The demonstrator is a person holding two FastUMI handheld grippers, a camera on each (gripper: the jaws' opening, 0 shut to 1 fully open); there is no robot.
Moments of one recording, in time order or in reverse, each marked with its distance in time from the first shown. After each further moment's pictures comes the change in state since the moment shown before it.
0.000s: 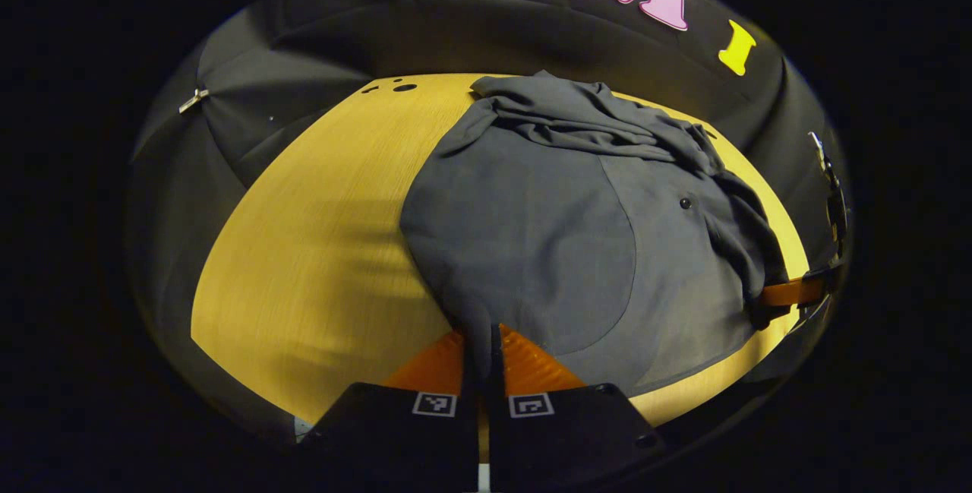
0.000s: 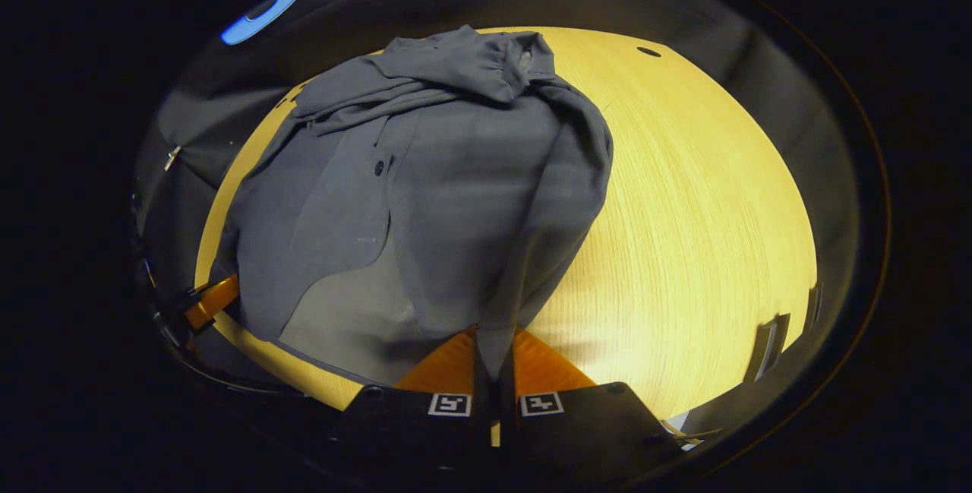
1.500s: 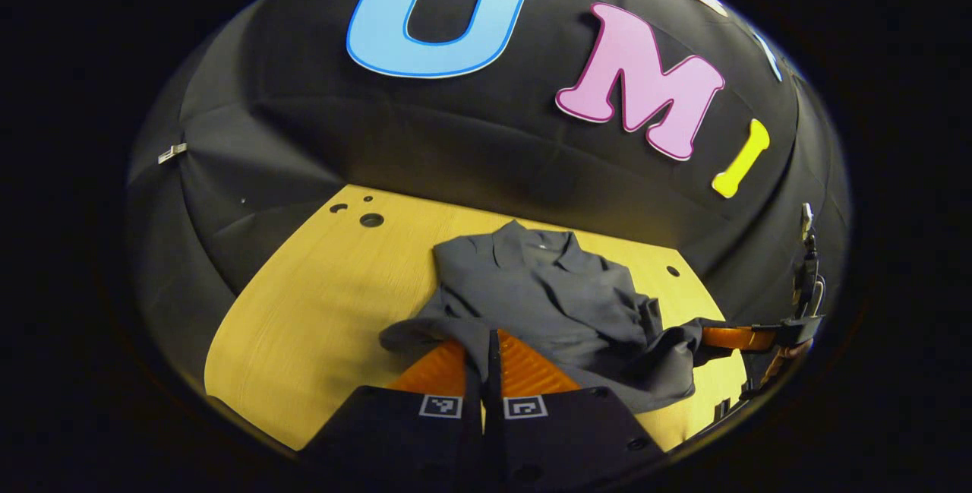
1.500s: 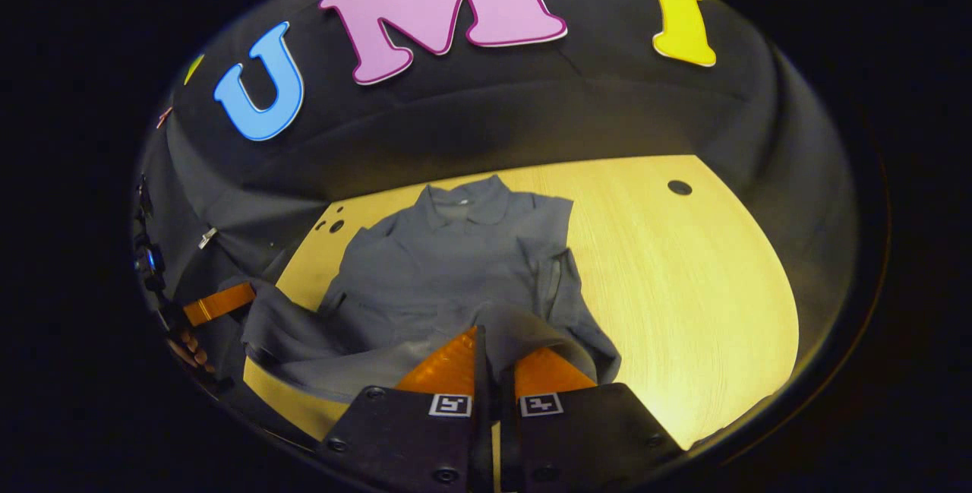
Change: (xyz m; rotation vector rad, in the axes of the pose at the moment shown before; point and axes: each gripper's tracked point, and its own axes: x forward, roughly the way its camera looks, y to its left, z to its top) left arm -0.031 -0.046 0.266 -0.098 -0.340 -0.107; right arm -0.058 0.021 0.257 0.001 -0.414 0.126
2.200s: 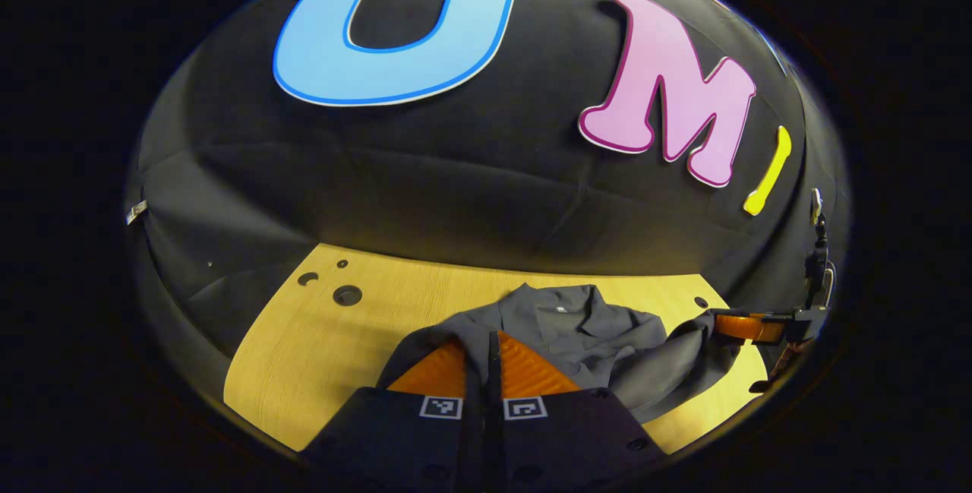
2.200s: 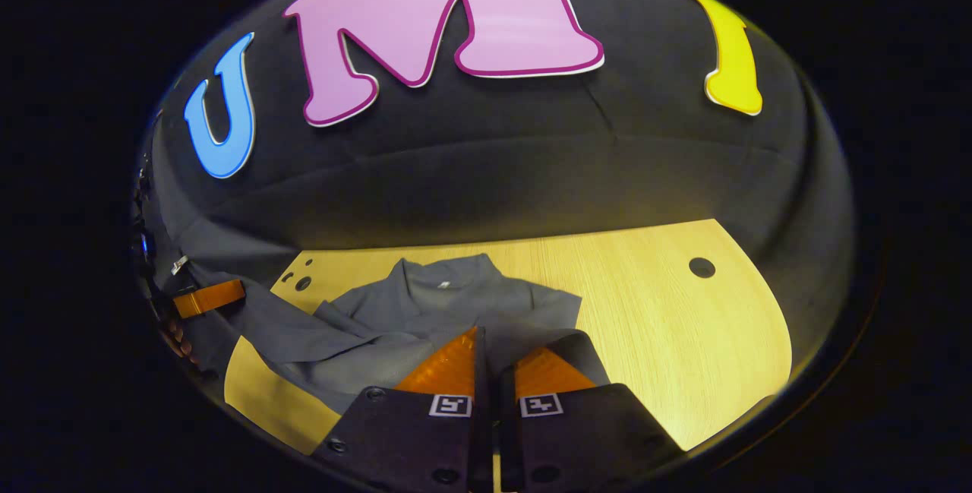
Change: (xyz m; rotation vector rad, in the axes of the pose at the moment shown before) left arm 0.136 -0.001 0.102 0.090 -0.099 -0.034; right arm 0.112 -0.007 0.117 -0.041 -0.153 -0.042
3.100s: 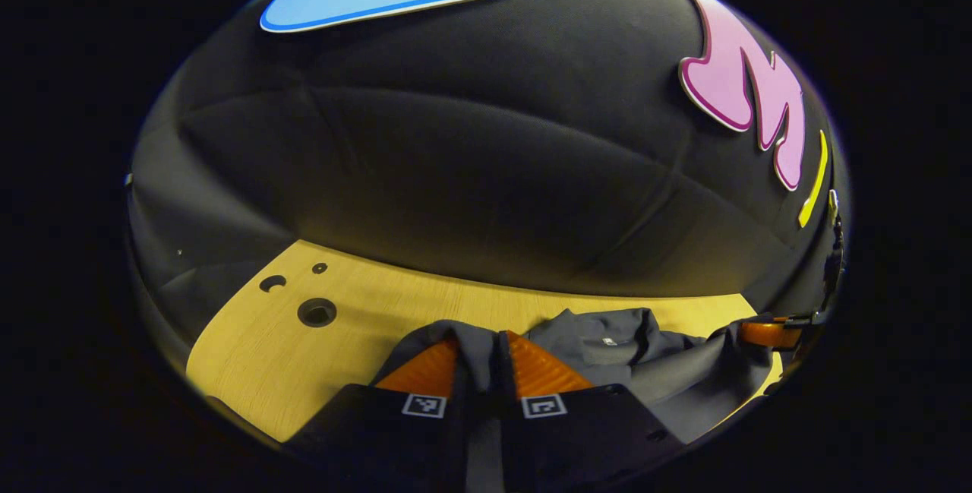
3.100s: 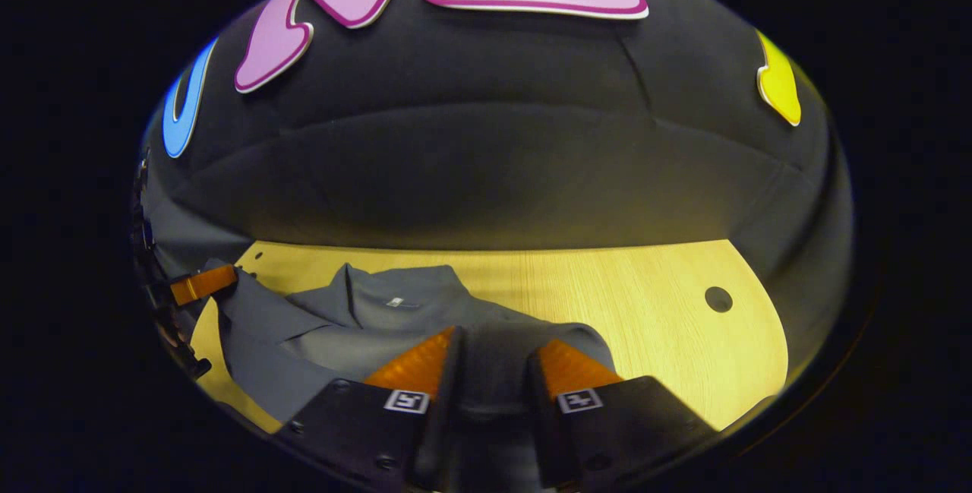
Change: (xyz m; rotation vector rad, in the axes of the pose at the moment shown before) left arm 0.118 0.034 -0.014 -0.046 -0.018 0.098; right arm 0.098 -0.032 -0.010 -0.078 0.055 -0.077
